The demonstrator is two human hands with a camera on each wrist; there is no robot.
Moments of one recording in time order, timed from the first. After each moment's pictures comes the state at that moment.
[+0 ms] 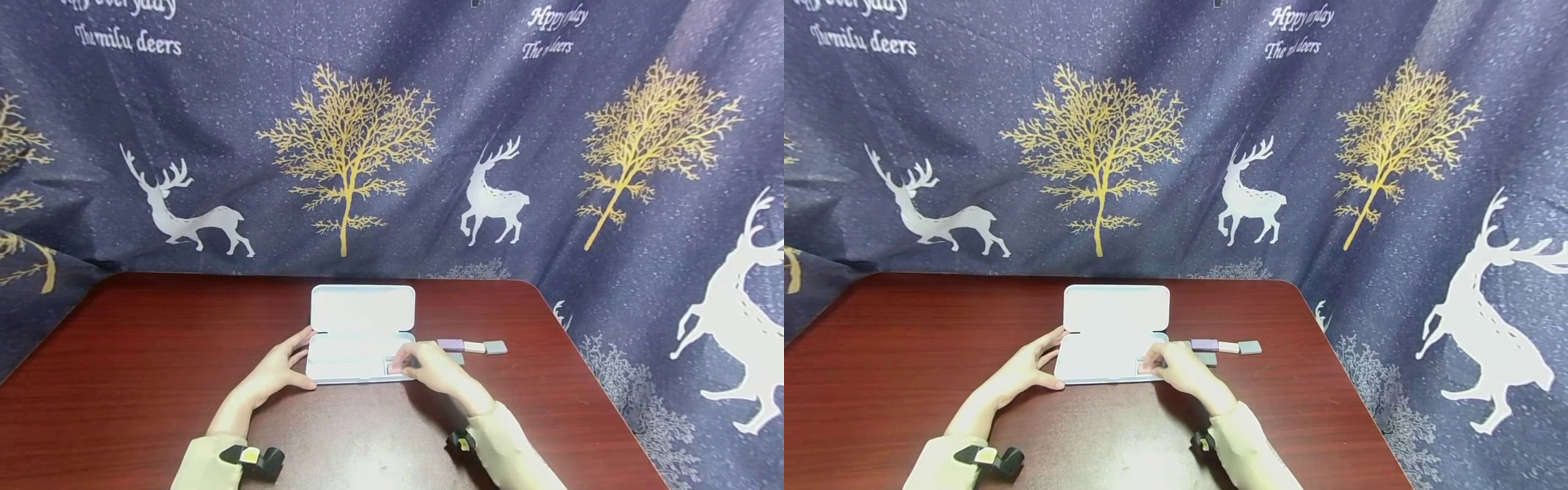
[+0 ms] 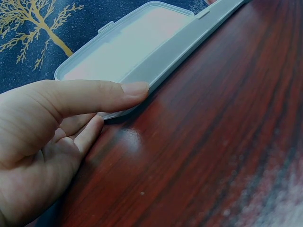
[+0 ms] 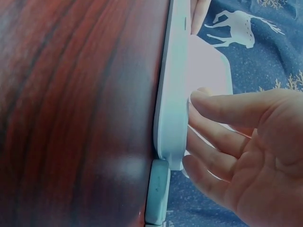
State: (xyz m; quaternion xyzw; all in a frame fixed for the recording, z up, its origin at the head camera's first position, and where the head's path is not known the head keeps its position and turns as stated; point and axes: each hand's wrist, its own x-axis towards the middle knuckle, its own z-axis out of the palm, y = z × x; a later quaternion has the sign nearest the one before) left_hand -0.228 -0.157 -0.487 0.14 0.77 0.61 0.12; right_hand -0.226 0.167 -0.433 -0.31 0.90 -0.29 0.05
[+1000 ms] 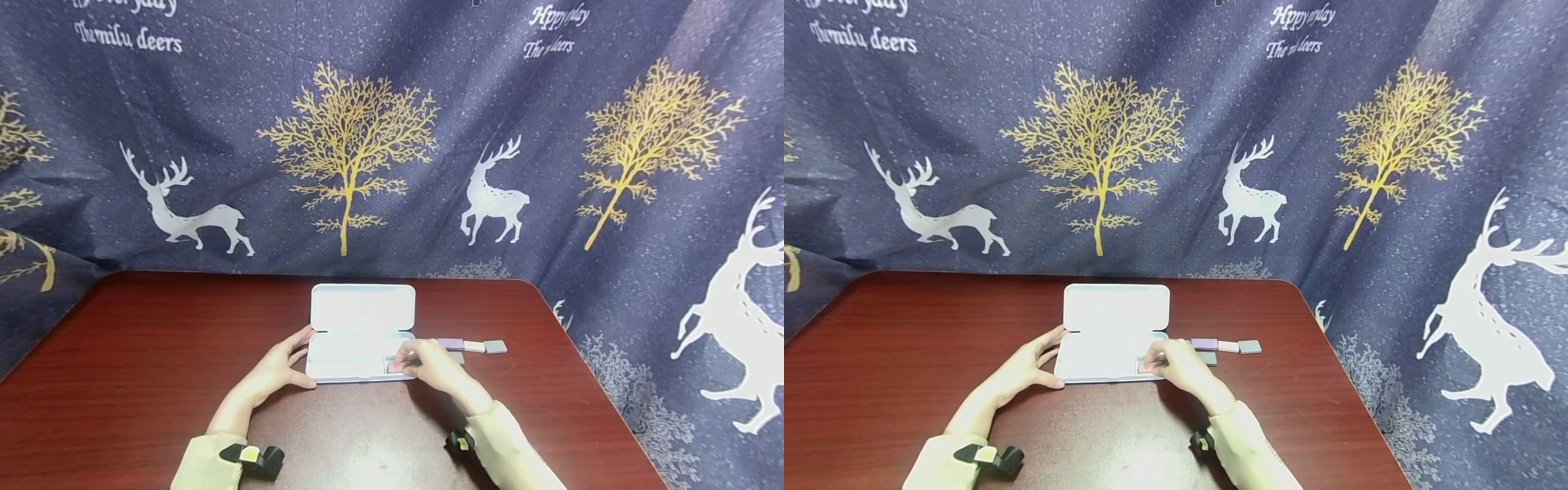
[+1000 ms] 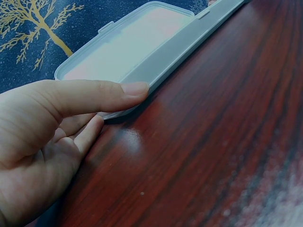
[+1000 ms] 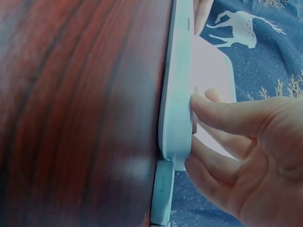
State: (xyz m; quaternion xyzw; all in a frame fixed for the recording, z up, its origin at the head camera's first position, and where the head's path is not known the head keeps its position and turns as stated) left_hand -0.227 -0.156 -0.485 0.14 0.77 0.61 0.12; right_hand -0.226 0.167 -0.435 -0.29 0.91 -0.29 0.03
